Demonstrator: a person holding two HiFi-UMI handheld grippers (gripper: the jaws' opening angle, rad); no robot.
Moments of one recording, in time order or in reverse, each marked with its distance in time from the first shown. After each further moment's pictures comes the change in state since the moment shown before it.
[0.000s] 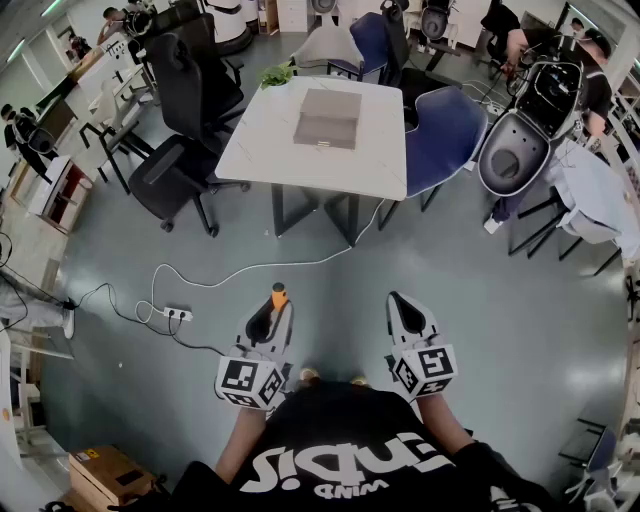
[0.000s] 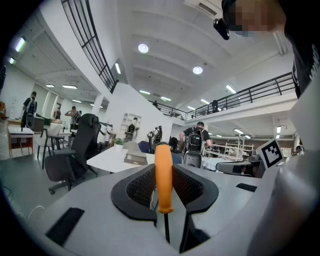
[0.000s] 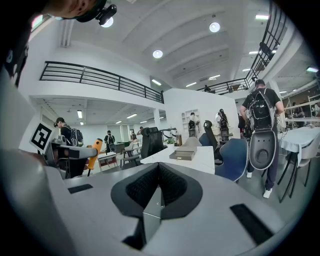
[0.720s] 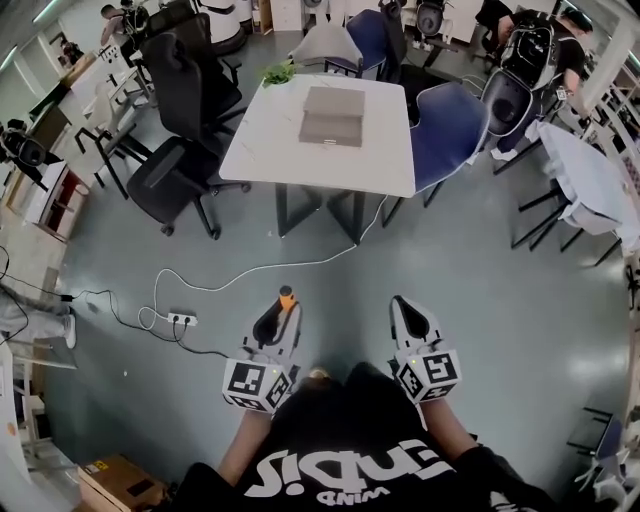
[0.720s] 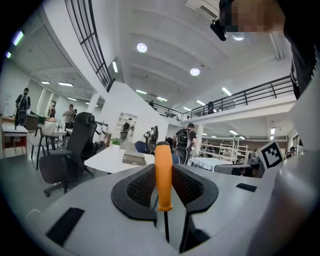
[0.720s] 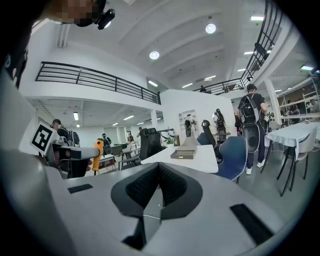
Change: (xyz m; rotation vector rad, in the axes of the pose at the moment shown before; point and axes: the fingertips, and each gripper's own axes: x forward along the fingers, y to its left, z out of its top) left arm -0.008 0.031 0.000 0.009 -0.005 -0.059; right arm 0.014 0.037 -0.011 0.032 -0.017 -0.037
